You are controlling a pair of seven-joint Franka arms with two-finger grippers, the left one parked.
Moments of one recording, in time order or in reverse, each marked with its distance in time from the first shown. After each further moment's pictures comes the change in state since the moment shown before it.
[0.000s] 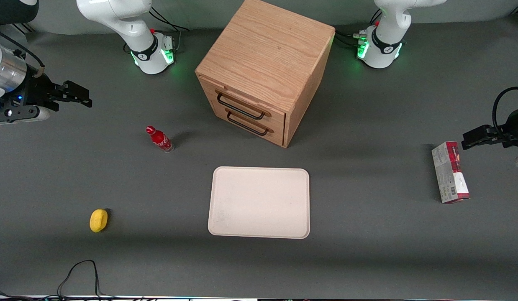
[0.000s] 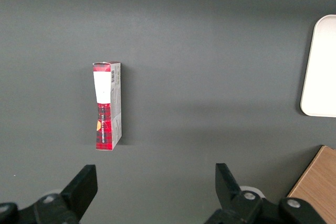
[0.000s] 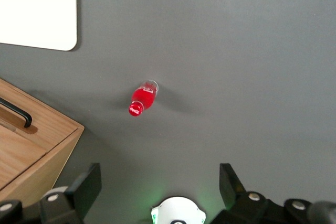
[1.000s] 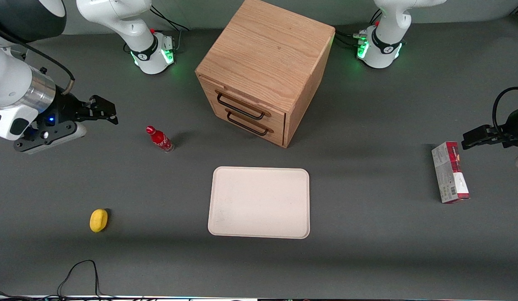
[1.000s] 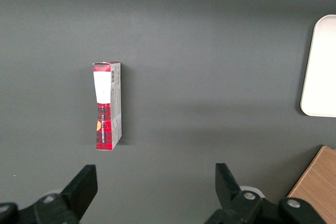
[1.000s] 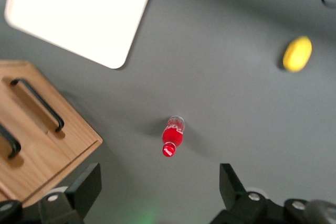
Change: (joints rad) arm 0.081 0.204 0.054 0.285 0.050 -0.005 -0.212
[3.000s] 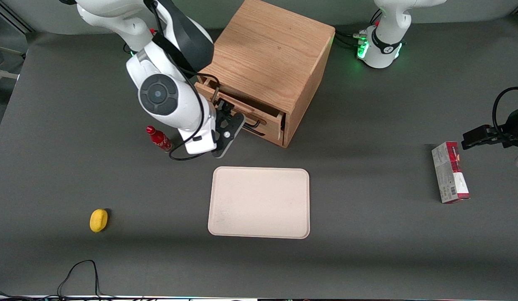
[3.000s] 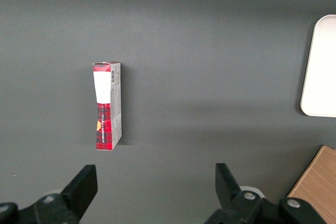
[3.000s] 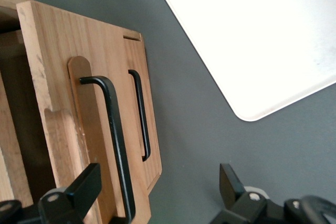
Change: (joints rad) arm 0.260 0.319 0.157 0.049 0.102 0.169 -0.151
